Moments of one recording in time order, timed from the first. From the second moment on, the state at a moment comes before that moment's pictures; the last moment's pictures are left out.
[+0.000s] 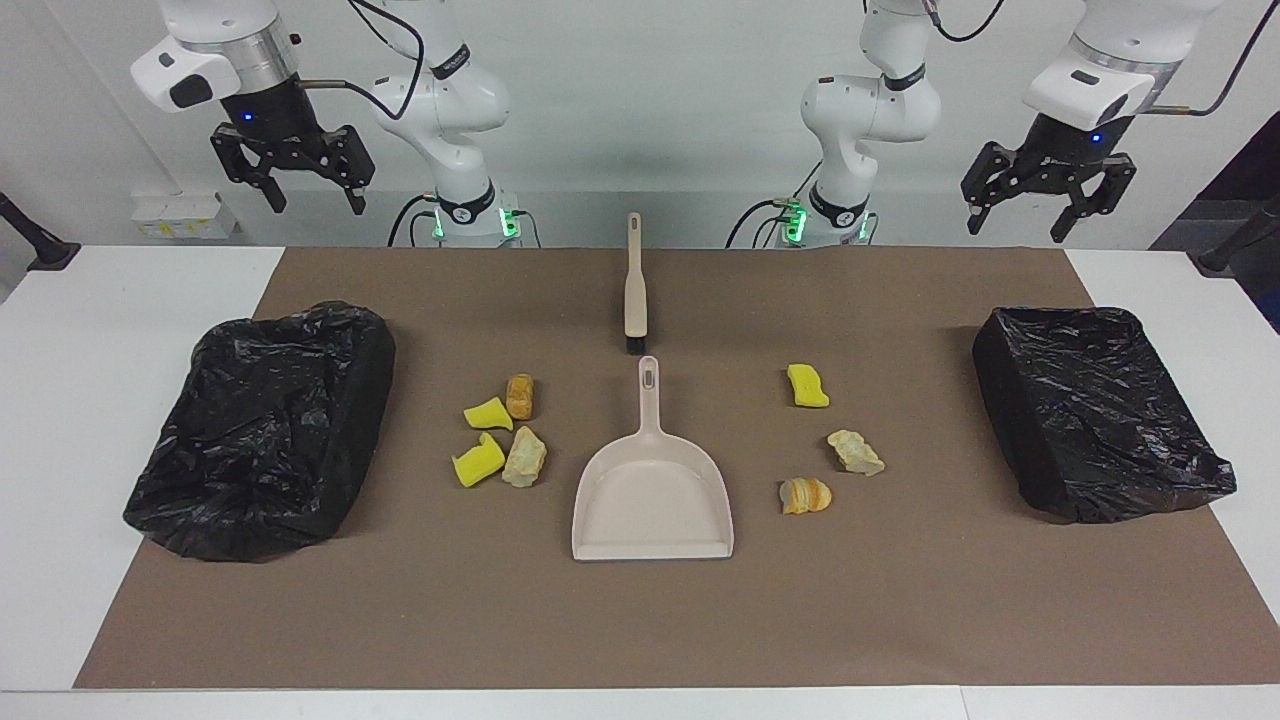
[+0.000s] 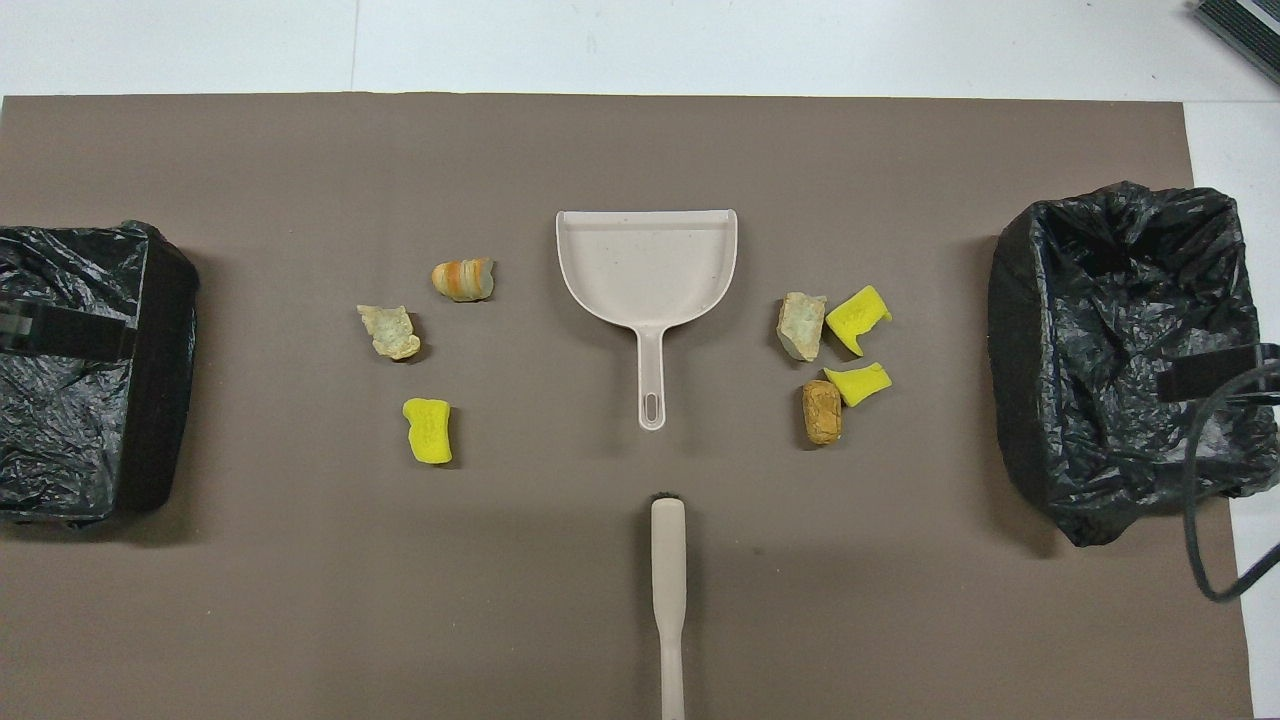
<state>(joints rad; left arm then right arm) -0.25 -0.07 0.11 -1.50 0.01 1.50 0.11 0.08 -0.13 -0.08 -1.58 -0.02 1.46 0.03</state>
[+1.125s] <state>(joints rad) -0.72 -0.11 0.10 -1.91 -0.03 1.86 -0.22 0.08 -0.14 -0.08 -1.59 -0.02 1.46 0.03</state>
